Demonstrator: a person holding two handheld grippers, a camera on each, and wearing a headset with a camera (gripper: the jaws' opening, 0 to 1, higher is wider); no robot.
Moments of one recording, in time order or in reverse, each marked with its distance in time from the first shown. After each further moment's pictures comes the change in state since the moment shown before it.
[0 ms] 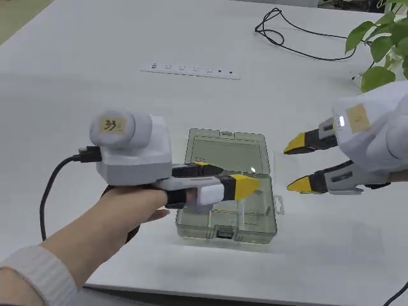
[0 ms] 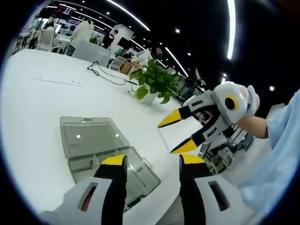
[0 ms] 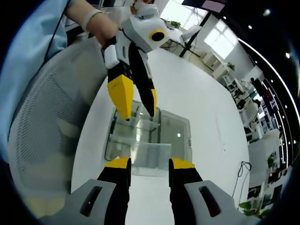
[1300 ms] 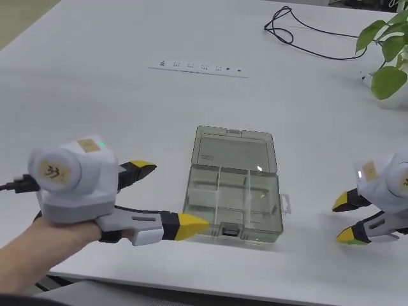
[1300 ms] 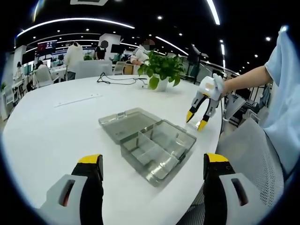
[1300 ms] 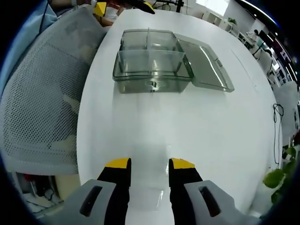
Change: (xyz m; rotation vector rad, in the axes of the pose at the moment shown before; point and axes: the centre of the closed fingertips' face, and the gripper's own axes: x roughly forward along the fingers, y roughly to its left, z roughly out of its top) left arm -0.081 0.060 -0.035 0.411 0.083 0.196; right arm 0.026 0.072 -0.146 0.280 0.243 0.208
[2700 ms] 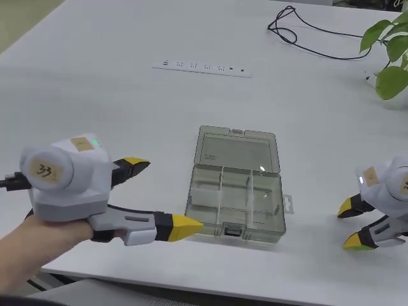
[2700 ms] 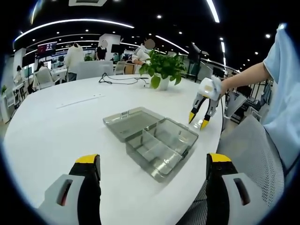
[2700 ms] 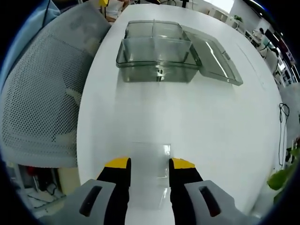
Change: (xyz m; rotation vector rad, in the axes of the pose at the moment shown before) left arm -0.009 0.006 -0.002 0.018 0.011 0.017; right arm 0.009 0.008 -0.014 -0.013 0.039 0.056
